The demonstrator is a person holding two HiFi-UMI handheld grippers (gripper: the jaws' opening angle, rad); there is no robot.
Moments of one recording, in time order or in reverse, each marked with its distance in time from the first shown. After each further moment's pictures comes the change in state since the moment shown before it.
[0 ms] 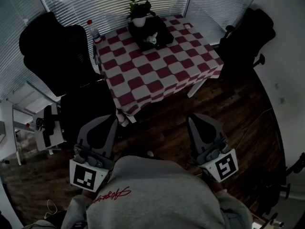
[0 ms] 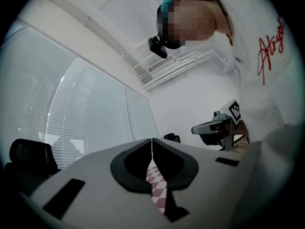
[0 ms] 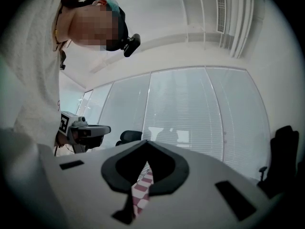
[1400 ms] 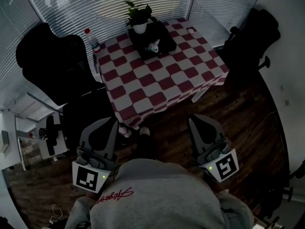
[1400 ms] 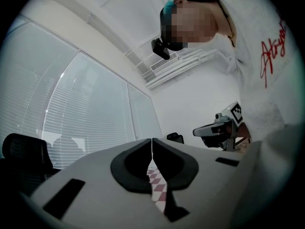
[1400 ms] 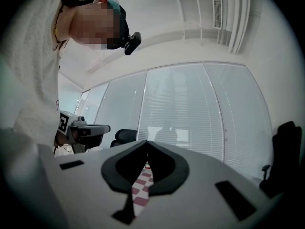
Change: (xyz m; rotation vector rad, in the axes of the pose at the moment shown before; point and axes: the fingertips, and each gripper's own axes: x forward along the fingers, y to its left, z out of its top) left arm 0.056 0.043 -0.027 -0.014 0.003 0.019; right arm 0.052 -0.052 -0.024 0.016 0.003 -0.003
